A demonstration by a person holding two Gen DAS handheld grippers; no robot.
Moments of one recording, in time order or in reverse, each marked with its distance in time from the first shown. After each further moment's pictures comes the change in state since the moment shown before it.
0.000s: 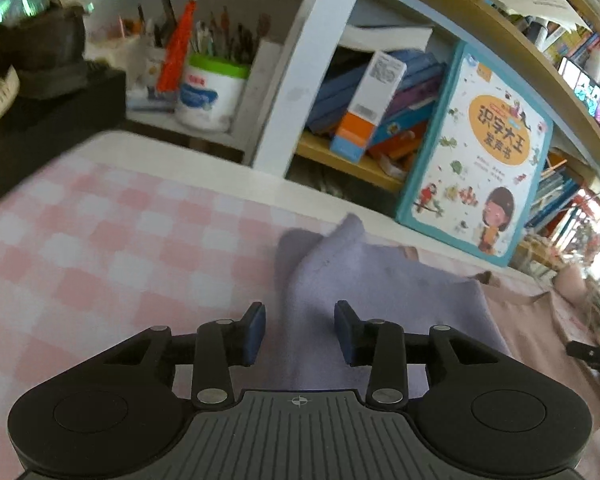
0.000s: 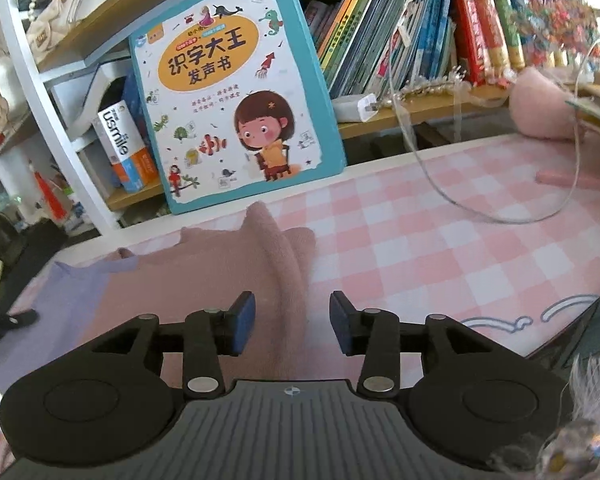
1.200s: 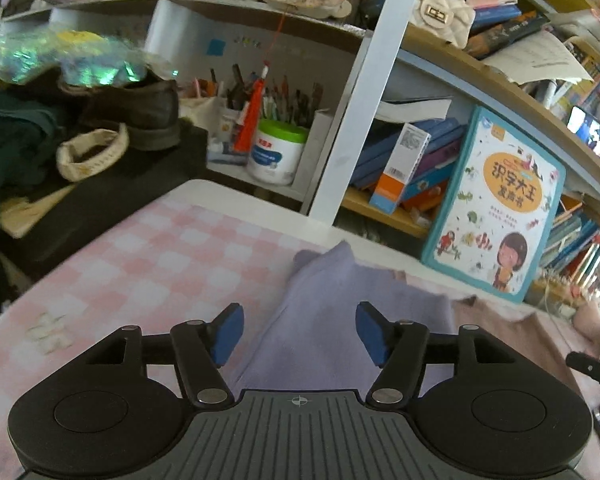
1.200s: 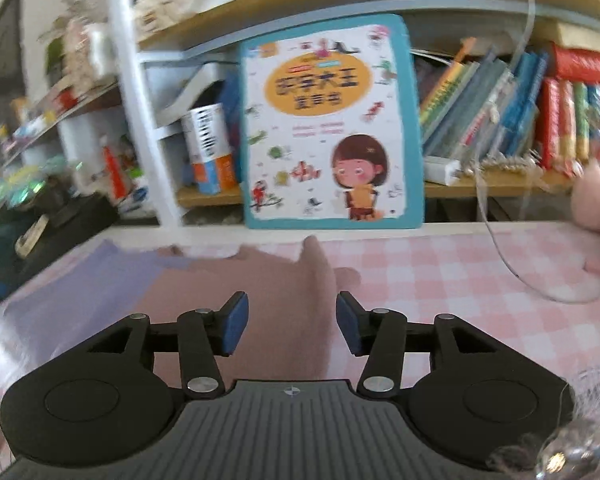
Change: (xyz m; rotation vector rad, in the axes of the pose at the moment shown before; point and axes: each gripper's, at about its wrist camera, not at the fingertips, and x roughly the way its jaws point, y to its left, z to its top) left arm -0.112 -0.023 -0.021 -0.055 -0.148 0.205; right arm -0.022 0.054 -0.014 -0.284 -0.095 0.093
